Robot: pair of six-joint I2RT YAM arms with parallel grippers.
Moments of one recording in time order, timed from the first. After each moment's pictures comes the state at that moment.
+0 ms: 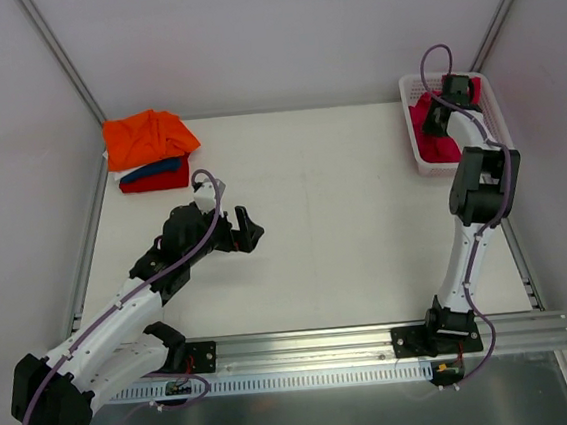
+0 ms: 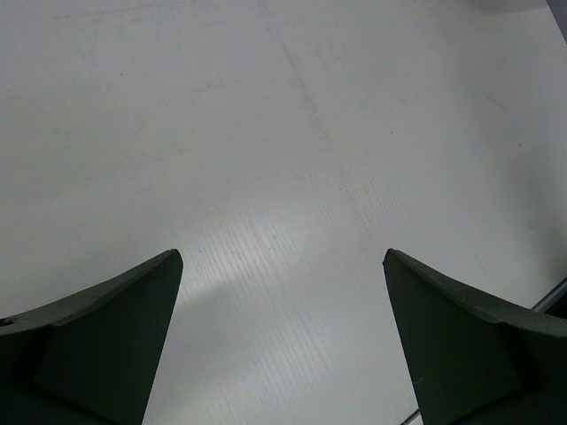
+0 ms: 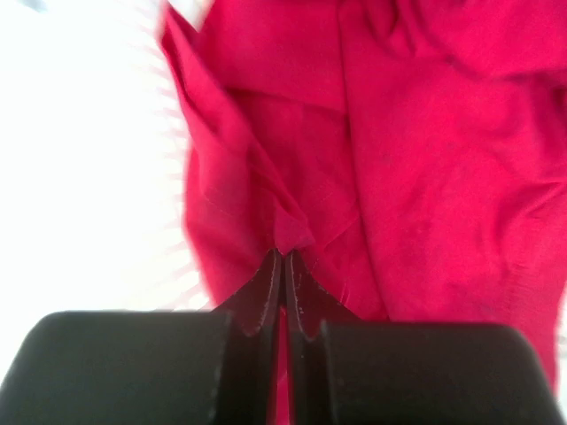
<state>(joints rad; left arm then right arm) -0.57 0.89 0.59 -0.12 0.07 -0.39 -0.17 2.24 1.85 -0.43 0.01 0.24</state>
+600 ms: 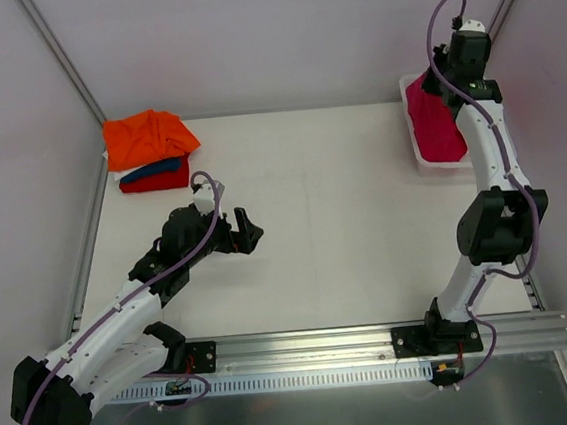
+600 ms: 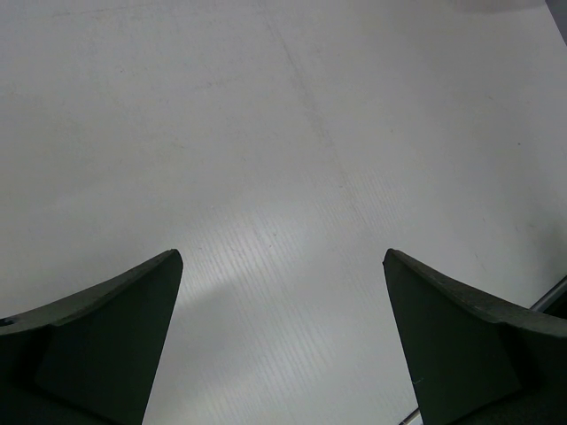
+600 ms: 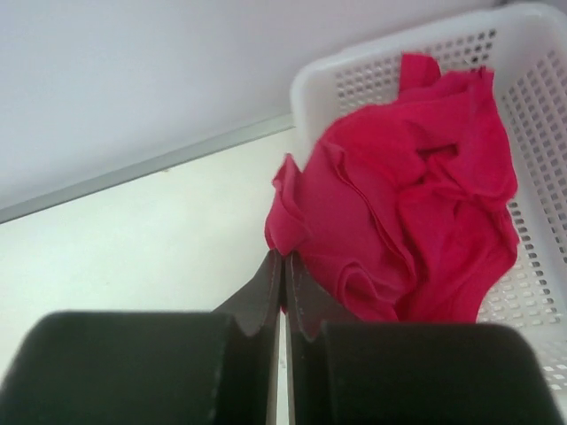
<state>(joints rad) -0.57 0.87 0.57 -0.12 0.07 -0.39 -0.07 1.84 1.85 -0.47 0.04 0.26</state>
